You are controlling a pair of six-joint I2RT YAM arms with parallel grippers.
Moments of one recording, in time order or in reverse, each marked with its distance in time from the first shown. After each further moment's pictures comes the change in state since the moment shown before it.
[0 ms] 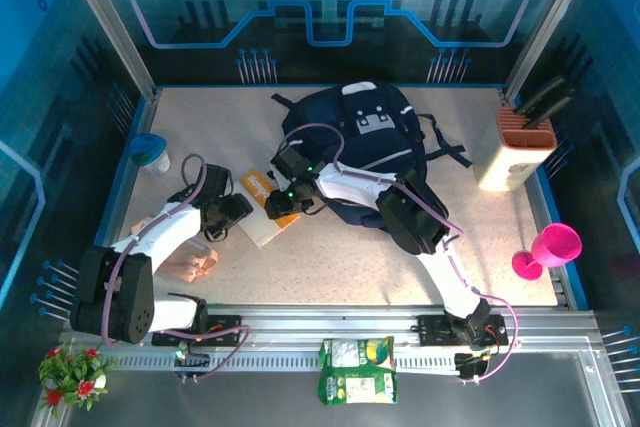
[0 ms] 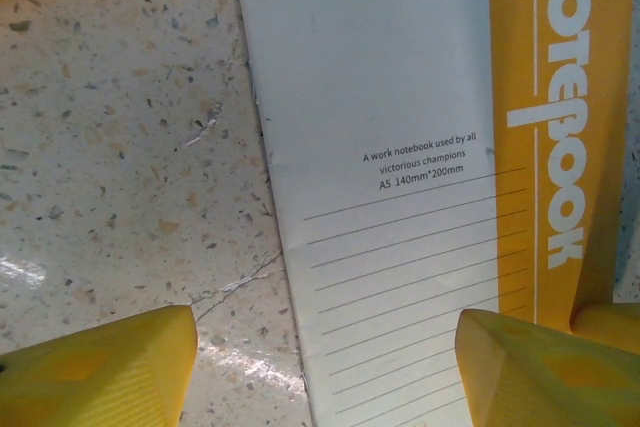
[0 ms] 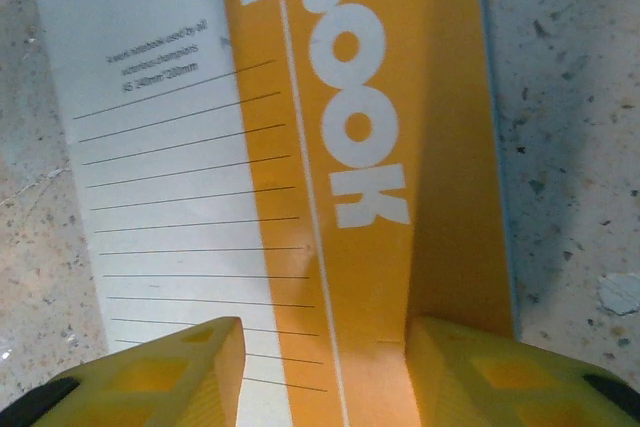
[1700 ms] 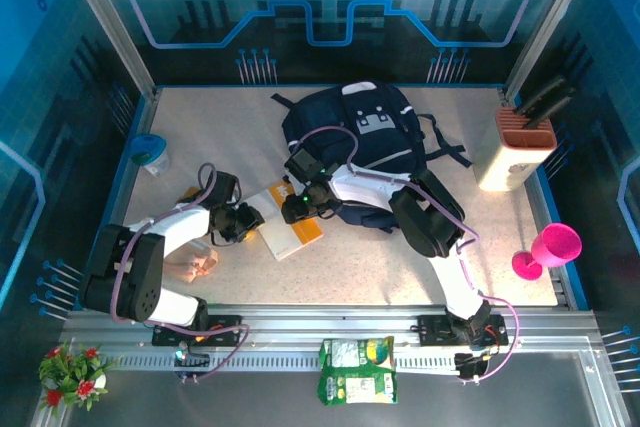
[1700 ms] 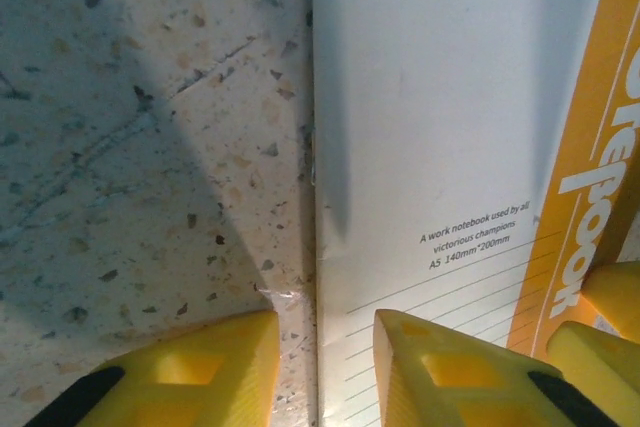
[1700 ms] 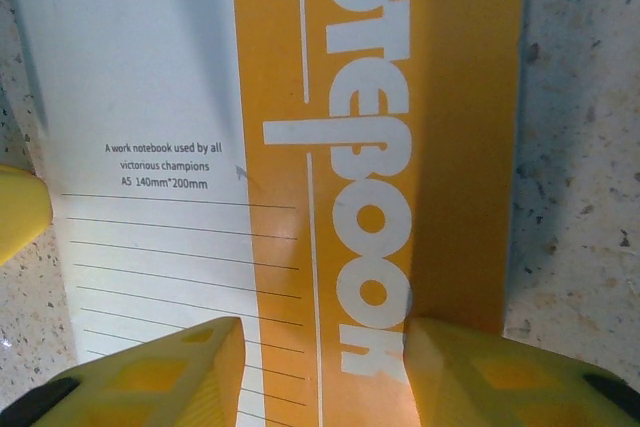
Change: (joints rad) left arm -0.032 0.117 -0.065 0.161 0.278 -0.022; right arm -0.032 -0.108 -0.163 -0.019 0.039 -0.021
